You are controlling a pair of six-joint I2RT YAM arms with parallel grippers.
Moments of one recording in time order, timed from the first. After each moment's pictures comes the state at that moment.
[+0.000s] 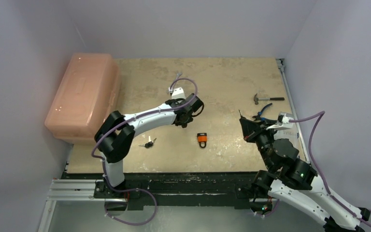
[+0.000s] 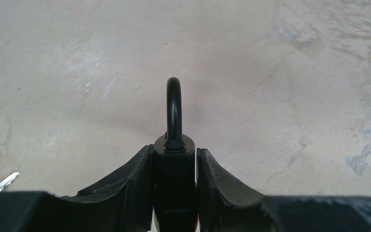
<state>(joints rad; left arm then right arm) -0.85 1.90 1.43 -0.66 -0.53 -1.02 0.93 0.32 0.65 -0.39 0.74 0.62</state>
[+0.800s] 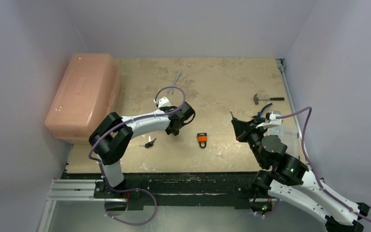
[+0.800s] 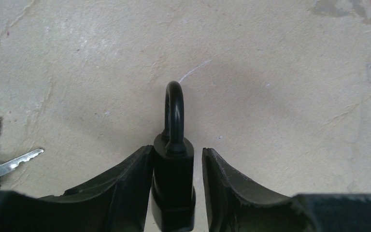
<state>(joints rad) -0.82 1.80 1.16 -0.64 -0.58 -1.35 0.93 0.40 0.60 -0.32 0.68 0.62</state>
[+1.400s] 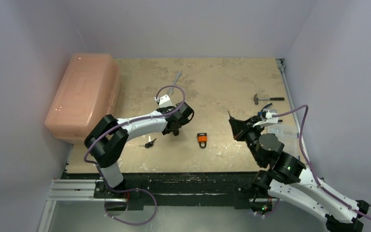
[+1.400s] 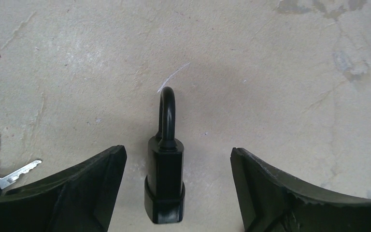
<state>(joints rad) -0.82 1.77 1.13 -0.54 -0.58 -1.25 0.93 0.45 0.60 -0.28 0.66 0.61</state>
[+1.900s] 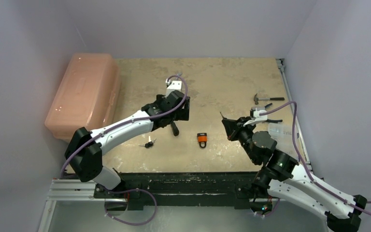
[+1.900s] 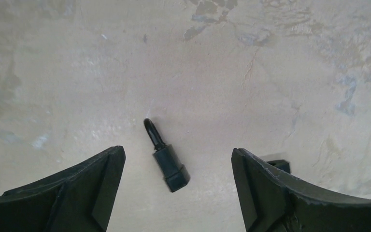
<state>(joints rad) -0.82 1.54 1.17 -0.48 -0.50 -0.66 0.93 0.52 0.57 -0.19 0.59 0.50</state>
